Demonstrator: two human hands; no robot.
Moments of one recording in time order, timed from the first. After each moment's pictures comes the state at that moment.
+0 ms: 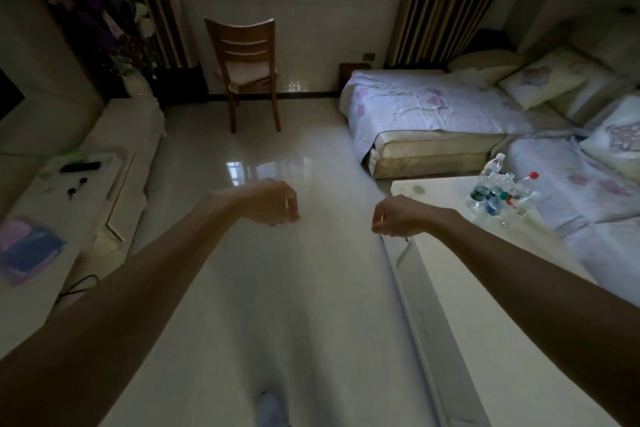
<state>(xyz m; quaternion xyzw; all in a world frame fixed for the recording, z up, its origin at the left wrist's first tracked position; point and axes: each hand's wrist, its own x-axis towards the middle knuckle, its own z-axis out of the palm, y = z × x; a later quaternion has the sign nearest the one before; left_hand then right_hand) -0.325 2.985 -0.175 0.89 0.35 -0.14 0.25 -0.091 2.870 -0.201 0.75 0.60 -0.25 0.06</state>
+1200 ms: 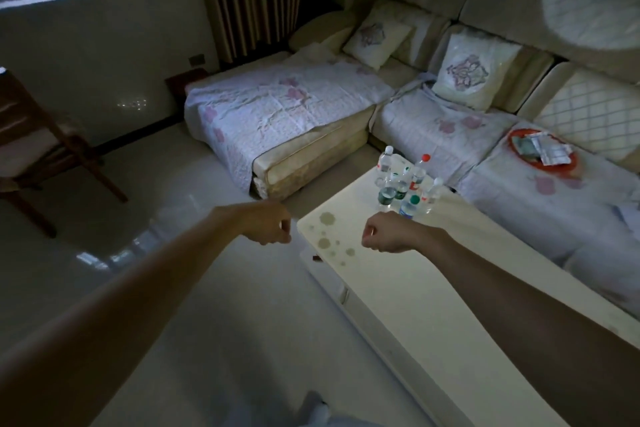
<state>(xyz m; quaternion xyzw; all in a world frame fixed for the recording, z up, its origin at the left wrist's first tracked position) 0.132 3.227 -0.232 0.93 0.11 -0.31 0.18 0.256 3.007 -0.268 0.89 0.31 -0.33 -0.08</state>
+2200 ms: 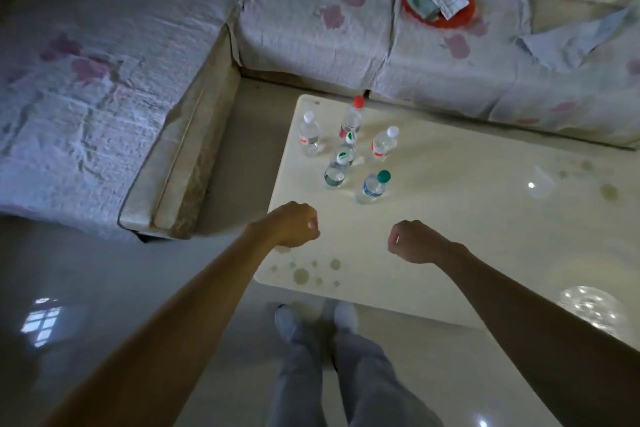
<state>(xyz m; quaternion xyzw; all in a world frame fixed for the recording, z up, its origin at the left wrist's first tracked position) 0.545 3.294 -0.436 0.87 -0.15 -0.44 0.19 0.490 3.049 -0.444 0.88 -0.10 -0.43 -0.16</state>
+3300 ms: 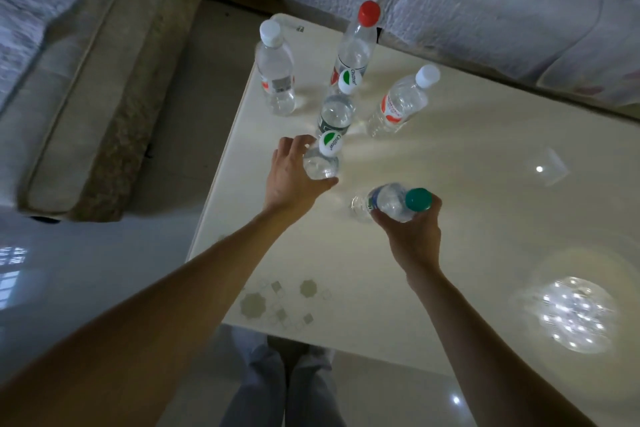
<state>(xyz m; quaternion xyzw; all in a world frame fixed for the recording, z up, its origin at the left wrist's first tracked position) 0.614 3.202 -0.684 0.90 0.04 -0.13 0.41 0.528 3.022 -0.675 0.82 -0.38 -0.08 -0.43</state>
